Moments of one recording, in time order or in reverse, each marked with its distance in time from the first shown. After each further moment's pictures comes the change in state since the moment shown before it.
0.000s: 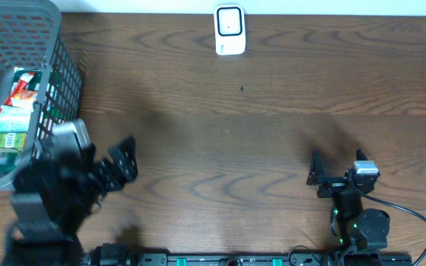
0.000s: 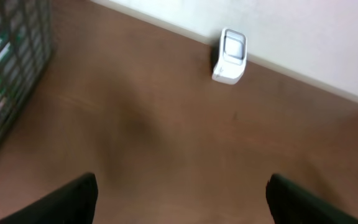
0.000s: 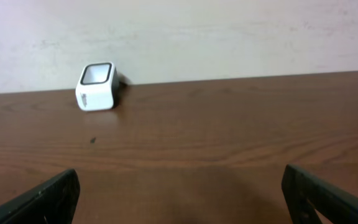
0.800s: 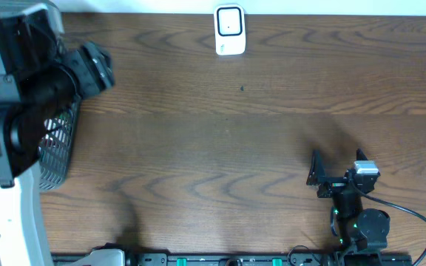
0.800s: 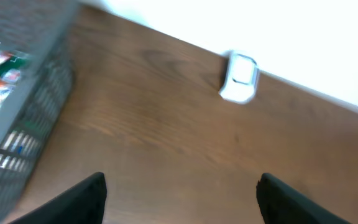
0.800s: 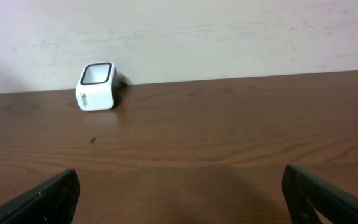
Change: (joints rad) left arm 0.000 0.718 0.962 -0.403 -0.100 -0.027; right arm 0.000 0.000 0.000 0.001 0.000 0.002
